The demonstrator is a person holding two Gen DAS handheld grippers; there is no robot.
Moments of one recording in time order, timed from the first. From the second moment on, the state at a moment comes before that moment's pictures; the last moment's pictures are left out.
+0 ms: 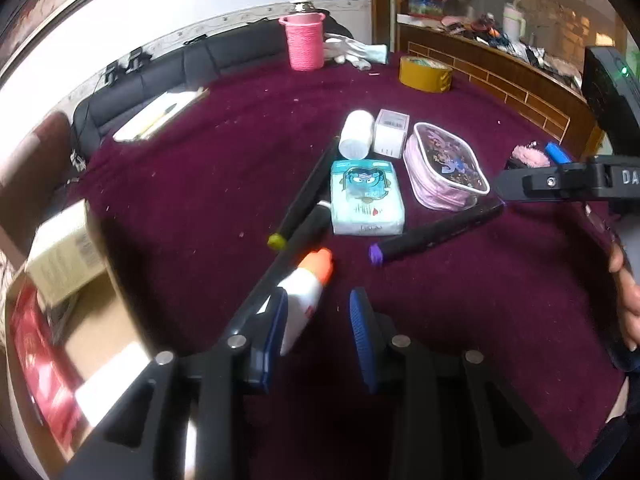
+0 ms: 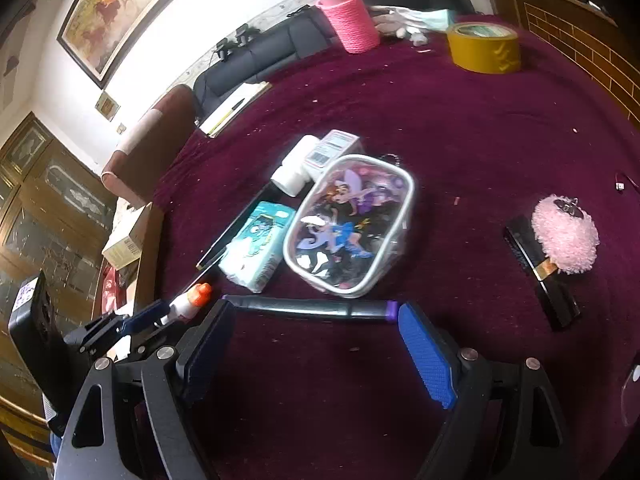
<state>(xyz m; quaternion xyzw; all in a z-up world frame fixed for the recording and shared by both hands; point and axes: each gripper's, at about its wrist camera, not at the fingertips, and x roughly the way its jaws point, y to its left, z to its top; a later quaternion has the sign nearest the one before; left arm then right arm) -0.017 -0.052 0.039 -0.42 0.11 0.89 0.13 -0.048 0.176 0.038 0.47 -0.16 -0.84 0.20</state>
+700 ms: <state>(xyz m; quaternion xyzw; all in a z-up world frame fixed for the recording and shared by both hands) -0.021 -0.047 0.014 -0.45 0.06 0.88 0.14 -0.037 0.125 0.027 0.50 -0.01 -0.82 0.28</state>
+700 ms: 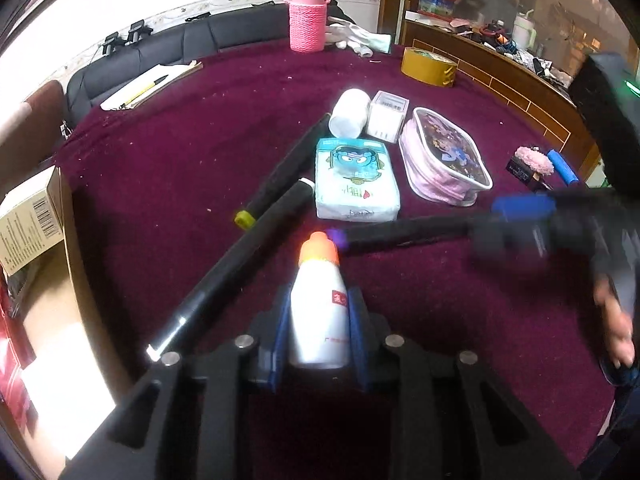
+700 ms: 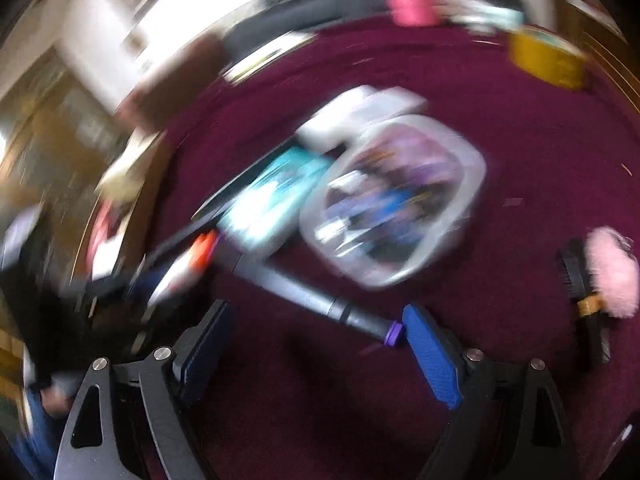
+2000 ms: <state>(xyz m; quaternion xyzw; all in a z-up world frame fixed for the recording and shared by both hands) 0.029 -0.080 0.054 -0.41 -0.03 0.91 0.12 0.026 0.078 0.057 0.44 0.05 -0.85 0.30</state>
